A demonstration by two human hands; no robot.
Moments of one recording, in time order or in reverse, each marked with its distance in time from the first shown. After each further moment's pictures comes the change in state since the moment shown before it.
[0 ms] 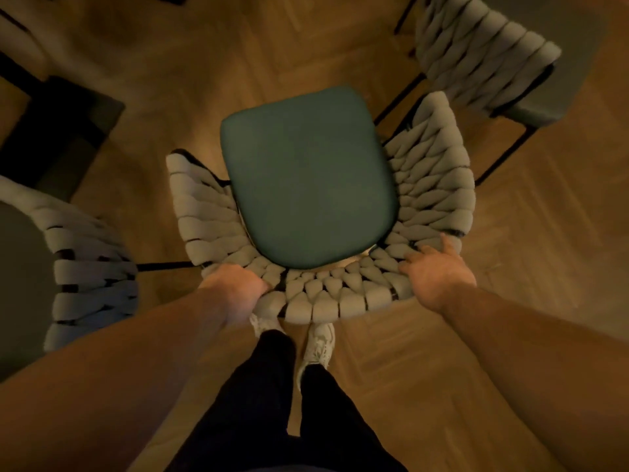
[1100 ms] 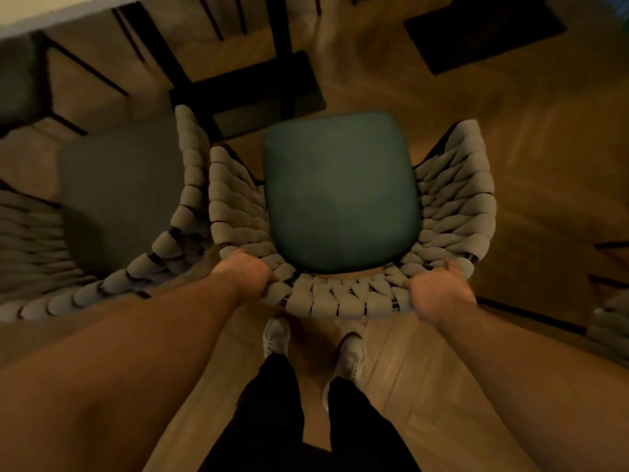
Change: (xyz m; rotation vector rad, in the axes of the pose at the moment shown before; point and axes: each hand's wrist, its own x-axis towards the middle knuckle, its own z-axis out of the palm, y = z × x) left_hand 0.014 -0.161 -0.057 -0.531 -0.017 -0.574; right_hand 0.258 -0.030 -0.337 -0.554 0.201 -0.445
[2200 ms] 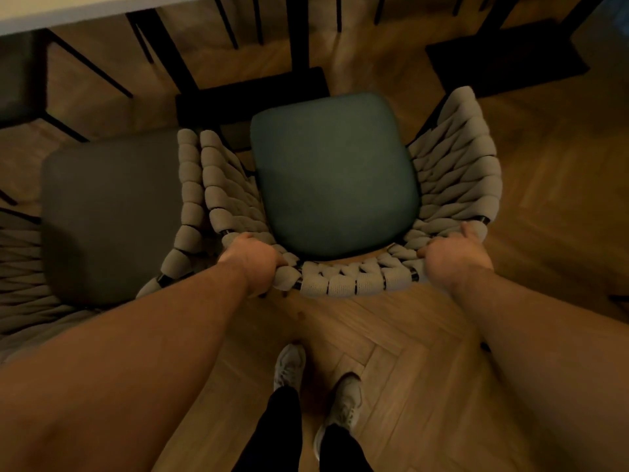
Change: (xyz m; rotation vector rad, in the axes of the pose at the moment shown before) left_hand 0.079 -0.082 -0.061 -0.146 0.143 -0.108; right_hand 0.121 0.045 -0.139 -0.125 0.068 0.038
